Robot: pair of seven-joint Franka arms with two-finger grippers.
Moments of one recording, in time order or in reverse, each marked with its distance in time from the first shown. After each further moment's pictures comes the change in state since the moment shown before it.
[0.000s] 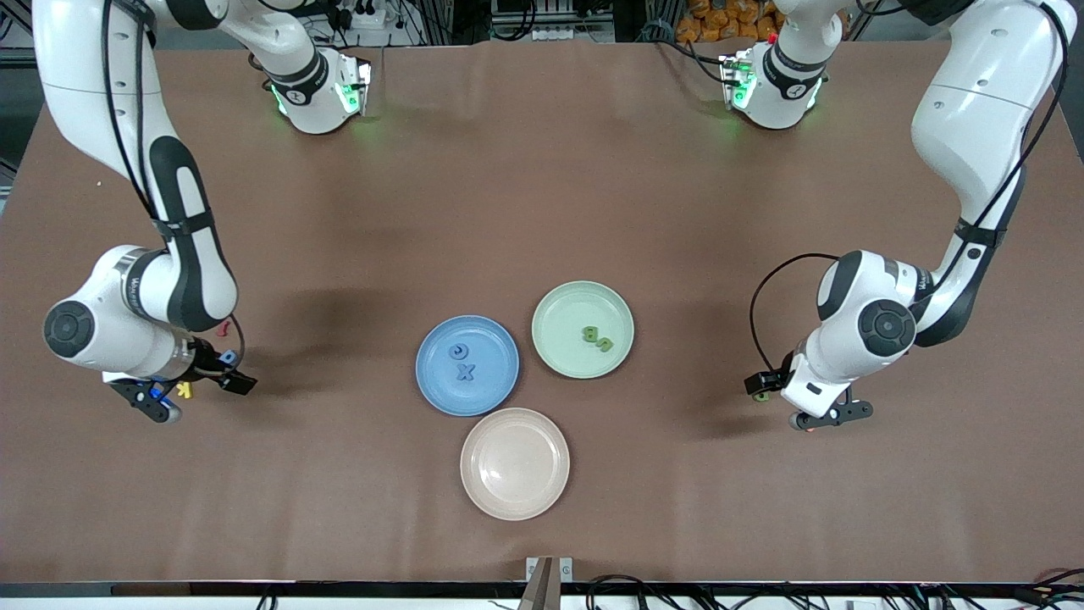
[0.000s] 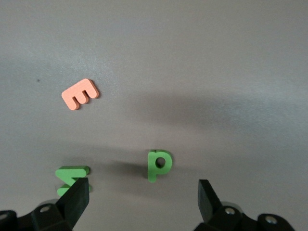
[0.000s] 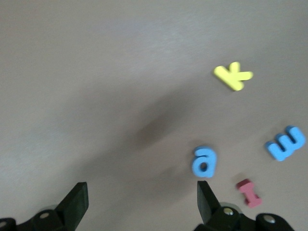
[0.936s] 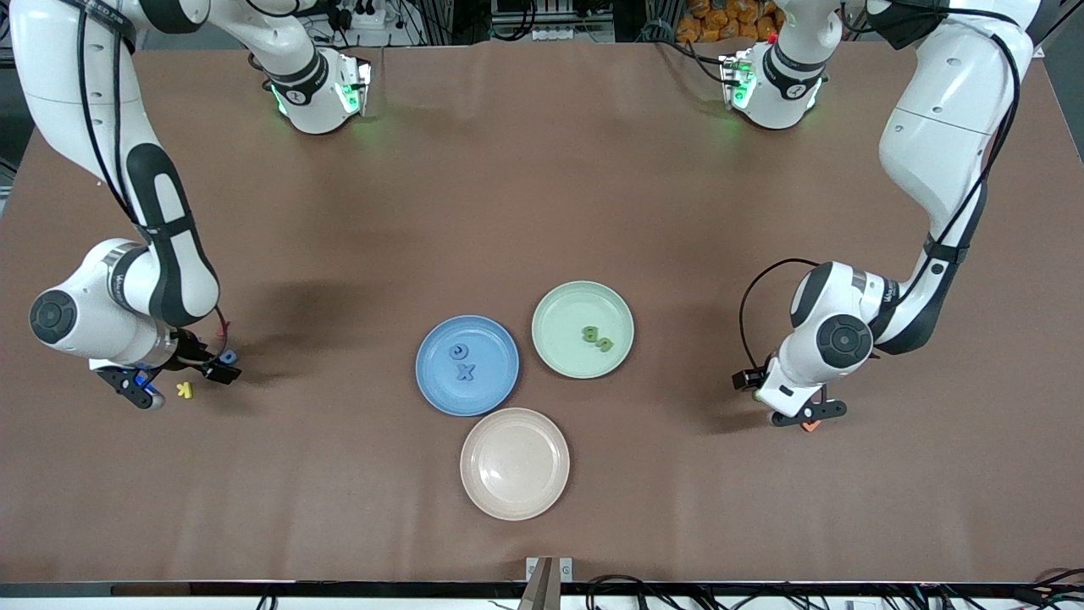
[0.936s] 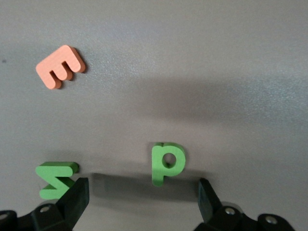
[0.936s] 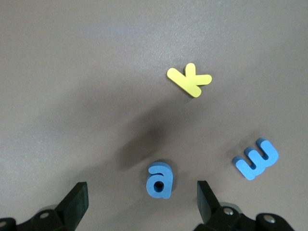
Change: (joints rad) left arm -0.144 0.048 0.138 0.018 -0.002 -0.025 -0.017; right arm -0.099 0.002 0.040 -0.085 -0.001 0.096 -0.080
